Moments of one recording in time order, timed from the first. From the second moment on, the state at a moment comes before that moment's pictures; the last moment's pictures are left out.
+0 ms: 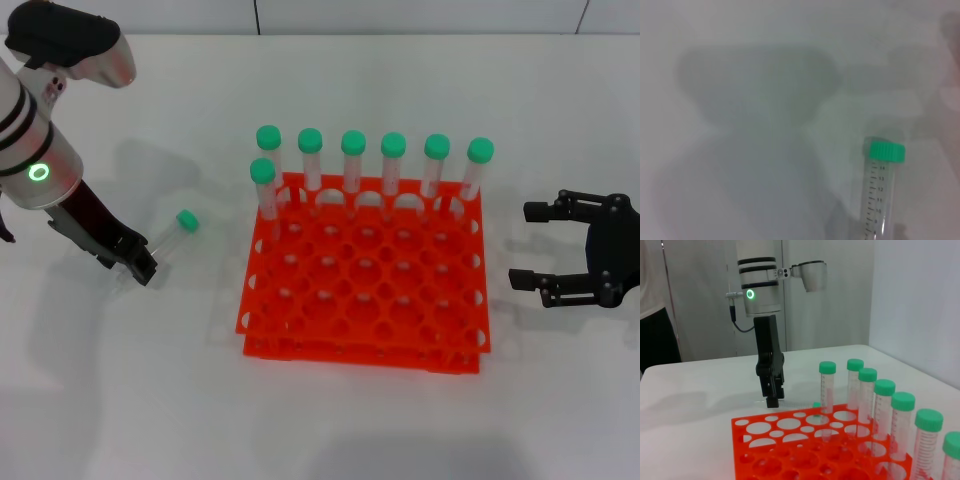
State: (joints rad) left arm -0.83 -2.02 1.16 0.84 2.83 1.51 -2.64; right arm 0.42 1.95 -0.99 -0.66 -1.74 -1.53 1.11
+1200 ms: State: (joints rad) left arm -0.86 -2.04 1.17 0.86 2.82 1.46 -2.64; right arm 0.42 1.96 -0.99 -0.67 -1.74 -1.52 1.11
